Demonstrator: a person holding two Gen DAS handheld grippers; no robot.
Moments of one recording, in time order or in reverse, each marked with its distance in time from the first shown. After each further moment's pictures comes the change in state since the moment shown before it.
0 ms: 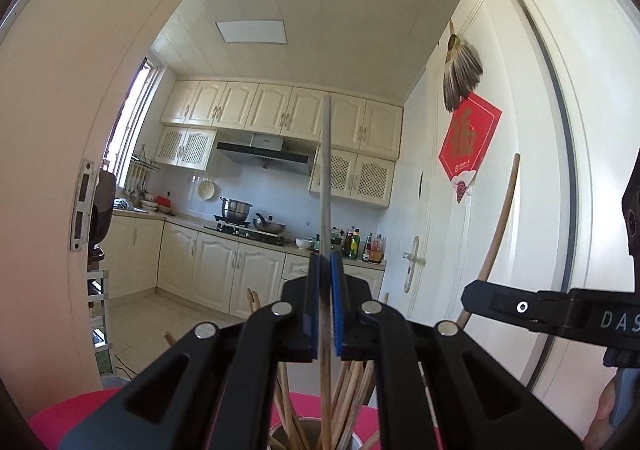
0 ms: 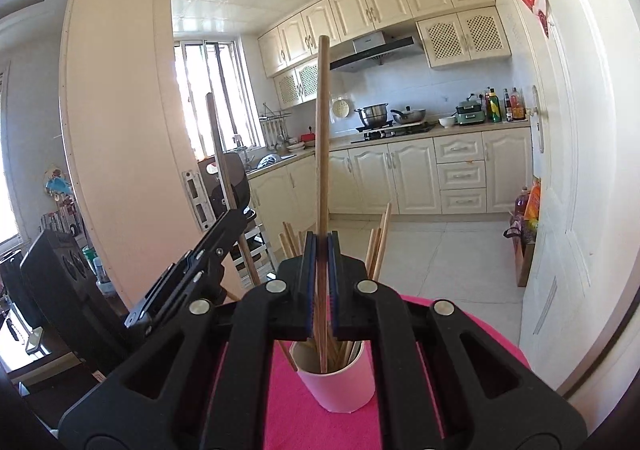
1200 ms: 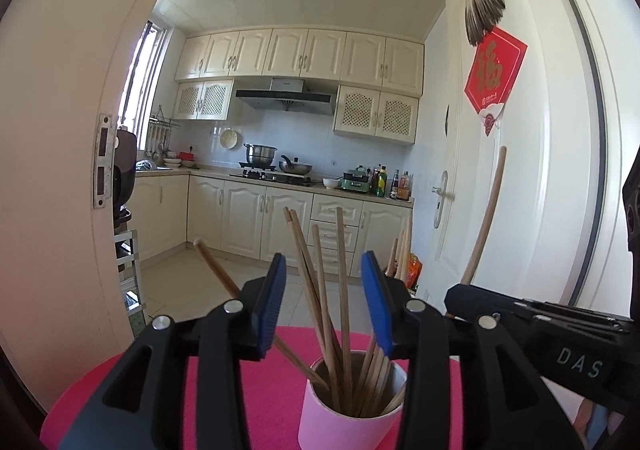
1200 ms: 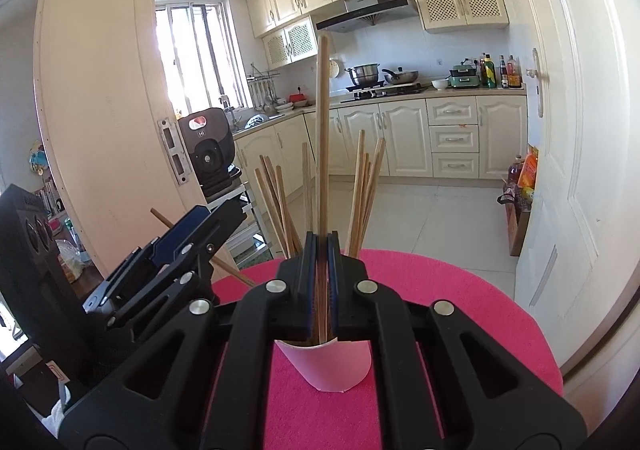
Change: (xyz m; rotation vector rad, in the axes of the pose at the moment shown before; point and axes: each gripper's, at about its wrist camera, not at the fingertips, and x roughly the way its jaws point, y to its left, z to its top) left arm 0.011 0.020 -0.024 0.058 0.239 0.104; right arm 0.044 0.002 -0.032 0.001 0.150 -0.044
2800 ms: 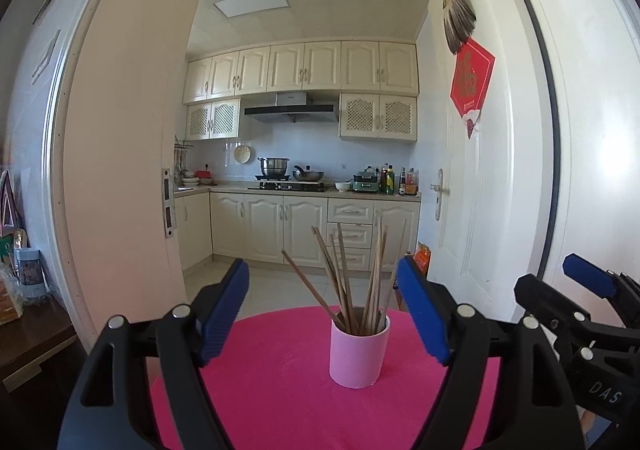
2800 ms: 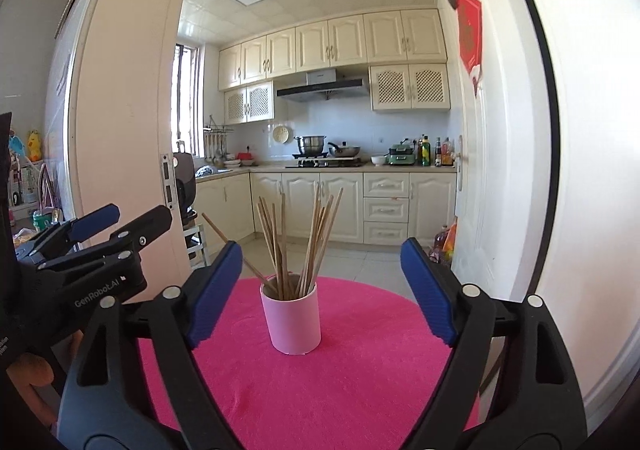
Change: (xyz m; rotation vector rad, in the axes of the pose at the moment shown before) left arm -0.172 -0.017 0.033 0.094 -0.005 0.056; right arm -0.171 0.060 -0.052 -0.112 -0.281 -0.259
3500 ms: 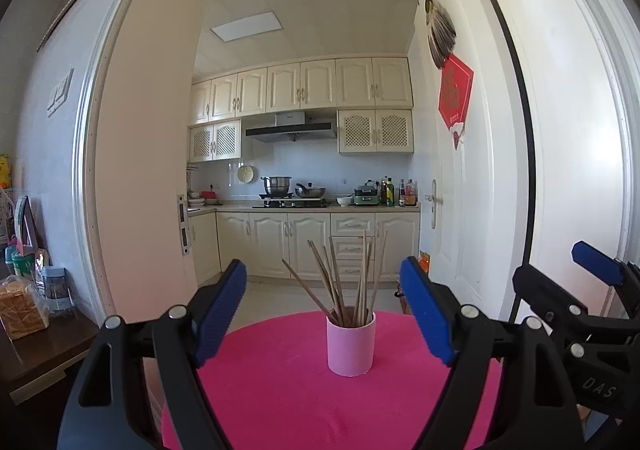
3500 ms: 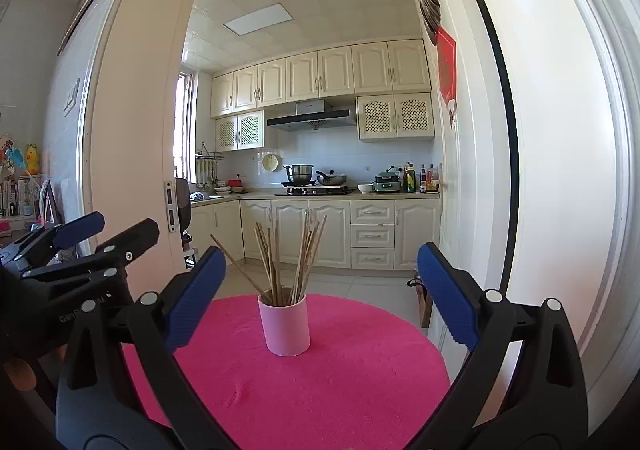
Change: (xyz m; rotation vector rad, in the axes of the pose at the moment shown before) left arm -0.077 -0.026 0.004 0.053 -0.066 0.027; right arm -0.062 -0.004 0.002 -0.004 -0.099 -0.034
